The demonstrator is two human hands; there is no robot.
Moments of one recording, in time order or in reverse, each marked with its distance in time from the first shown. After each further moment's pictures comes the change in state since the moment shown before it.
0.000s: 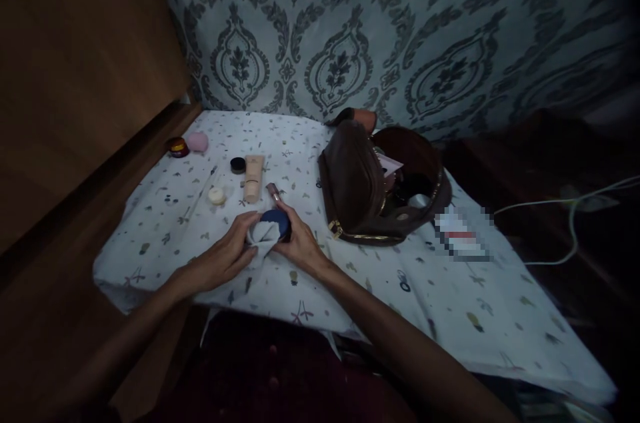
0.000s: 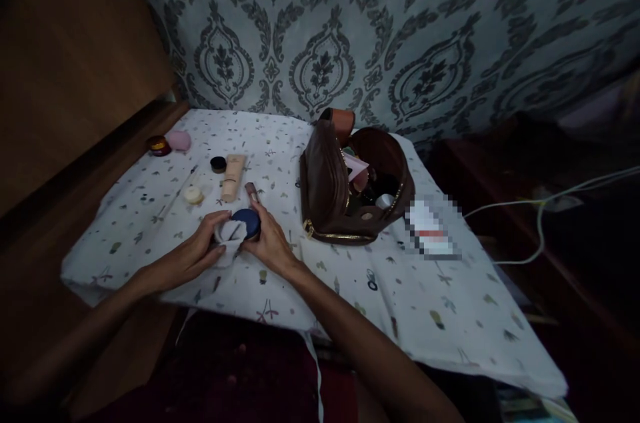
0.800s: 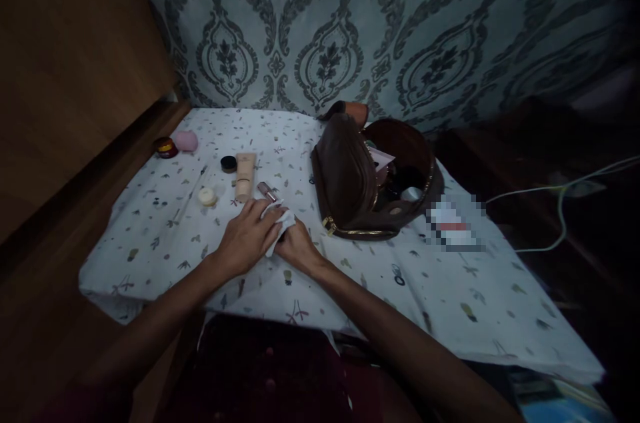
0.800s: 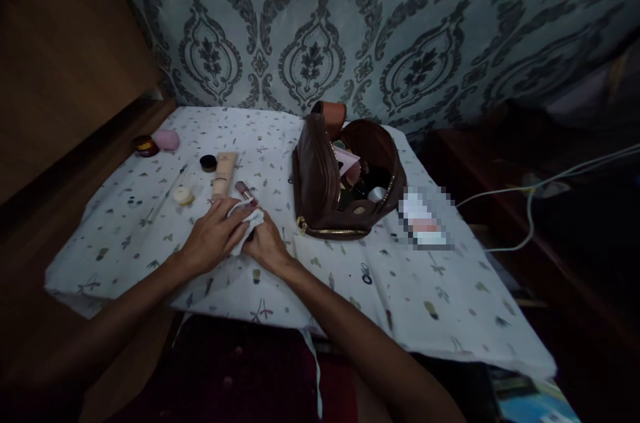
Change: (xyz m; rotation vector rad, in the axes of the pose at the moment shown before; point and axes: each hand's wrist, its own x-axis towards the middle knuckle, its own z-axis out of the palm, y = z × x) left_hand 0.060 0.020 0.027 0.490 0.247 0.088; right_hand 0.004 0.011 0.009 -0.070 0.111 -0.118
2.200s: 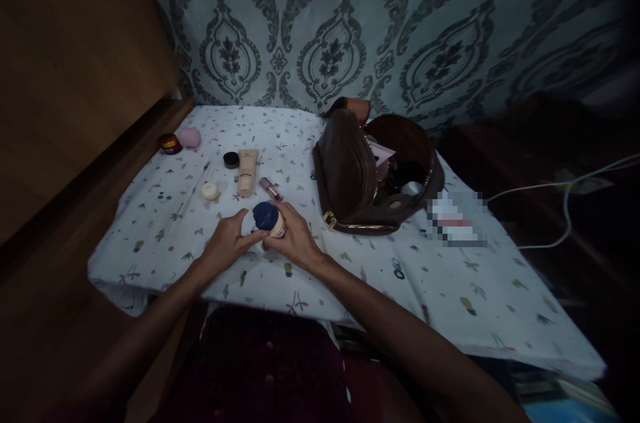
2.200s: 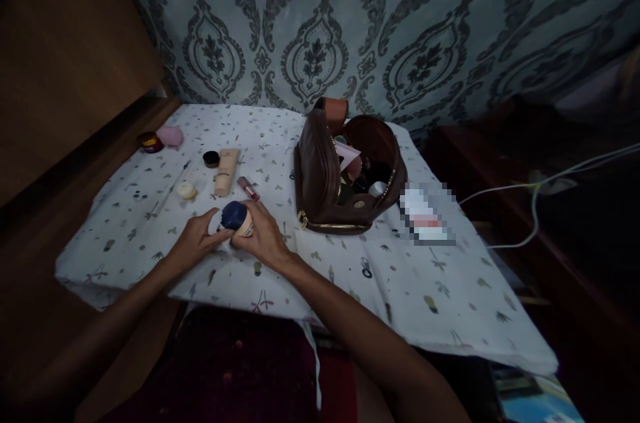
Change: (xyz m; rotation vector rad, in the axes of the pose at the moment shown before) left_hand -0.033 -0.018 -0.007 -0.486 -0.136 -0.463; right_hand -0.004 -0.020 -0.009 0.020 -0.015 -0.019
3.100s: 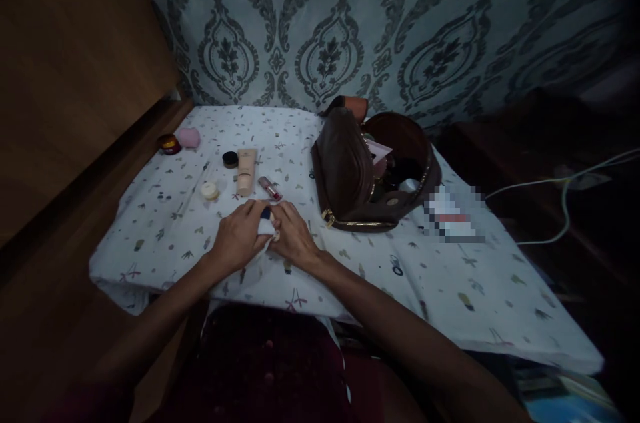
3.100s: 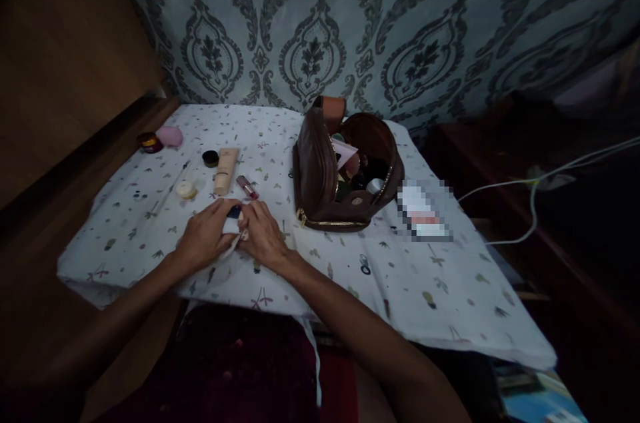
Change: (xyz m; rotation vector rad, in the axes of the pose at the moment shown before) left_hand 0.003 0.027 0.007 0.466 0.029 0.187; right_hand -0.005 0.004 0.002 -0.309 -0.088 -0.108
